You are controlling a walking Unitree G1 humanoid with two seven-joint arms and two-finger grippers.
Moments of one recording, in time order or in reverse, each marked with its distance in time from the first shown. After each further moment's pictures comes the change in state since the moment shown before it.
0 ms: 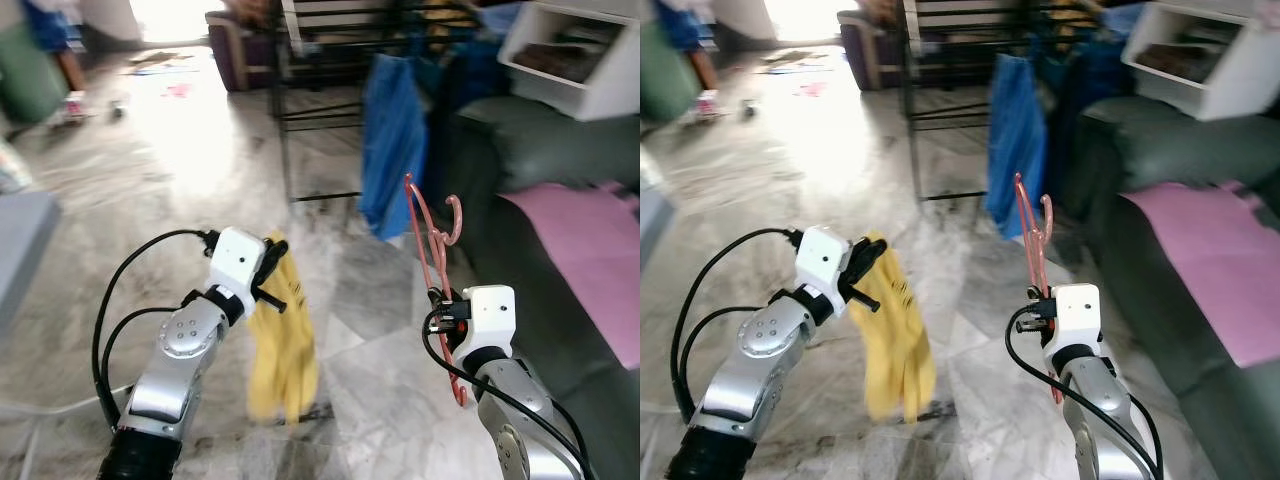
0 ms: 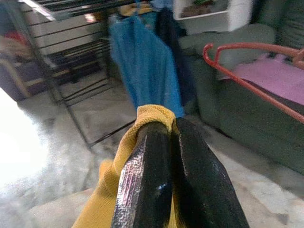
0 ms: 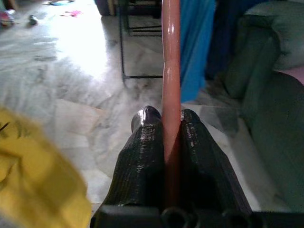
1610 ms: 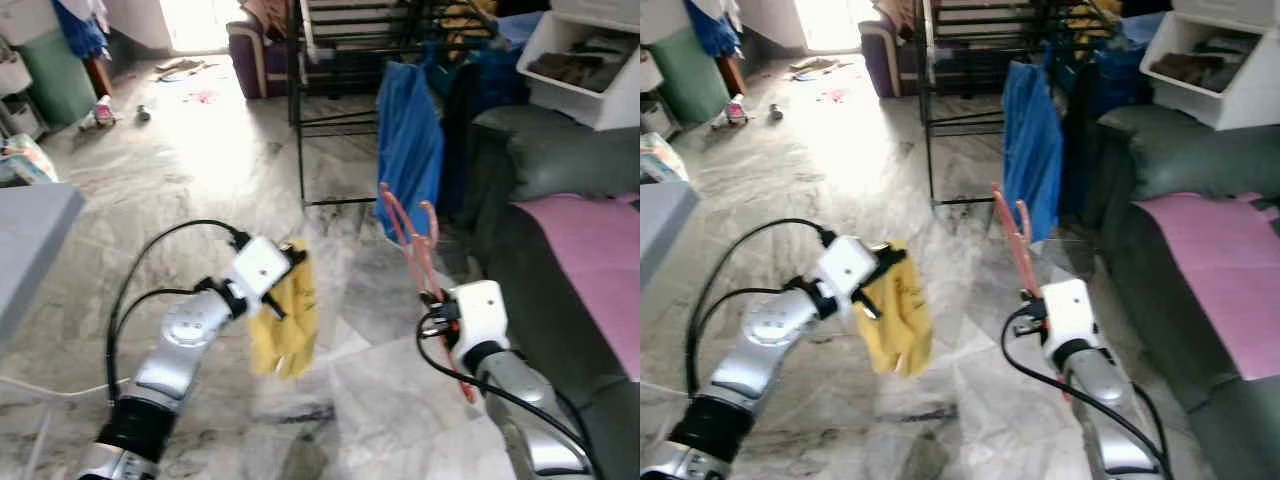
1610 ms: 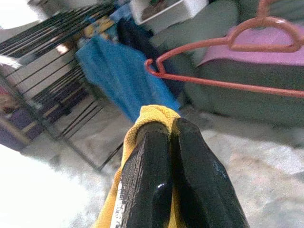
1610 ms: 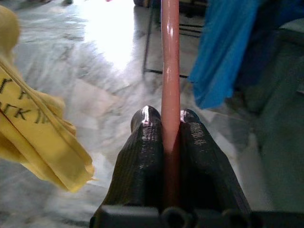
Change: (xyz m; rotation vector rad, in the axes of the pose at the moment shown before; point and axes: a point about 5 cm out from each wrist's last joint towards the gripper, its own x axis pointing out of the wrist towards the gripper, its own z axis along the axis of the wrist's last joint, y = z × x) left arm 0.014 0.000 -0.006 0.279 -0.035 -0.237; right arm 0.006 -0.005 0.000 -0.120 0.054 0.086
